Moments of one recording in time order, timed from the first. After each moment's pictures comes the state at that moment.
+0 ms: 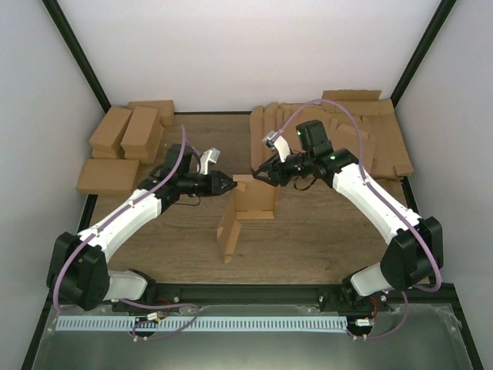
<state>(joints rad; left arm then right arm) -0.46 1.33 0.93 -0.26 0.66 -0.58 0.46 1.45 1.27 -0.57 -0.71 -0.10</state>
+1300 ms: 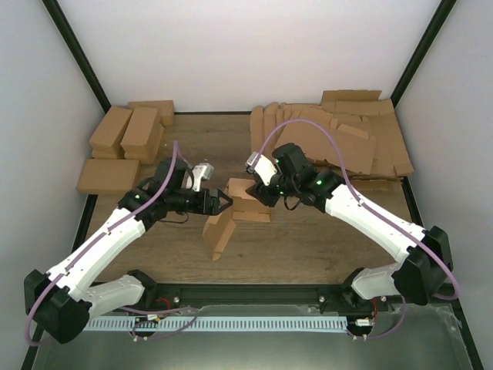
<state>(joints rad) -0.55 1.08 0.94 -0.60 0.48 -0.48 0.73 1.35 1.16 -0.53 -0.23 -0.21</state>
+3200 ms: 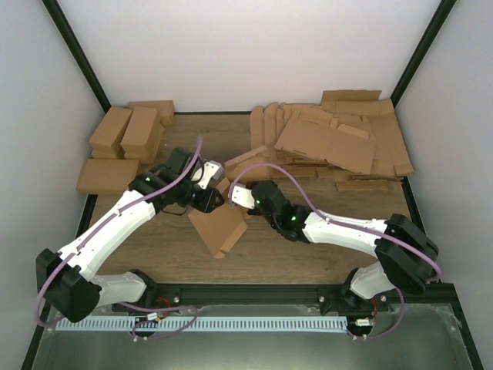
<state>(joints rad) -0.58 1.24 1.10 -0.85 0.32 -0.13 0.96 1.44 0.83 0.13 0.45 -0.79</state>
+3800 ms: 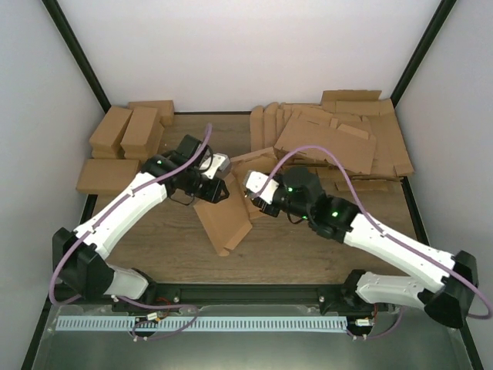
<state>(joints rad) -0.57 1.40 1.27 -0.92 0.34 -0.16 0.91 1.13 0.95 -0.22 0.05 -0.56</state>
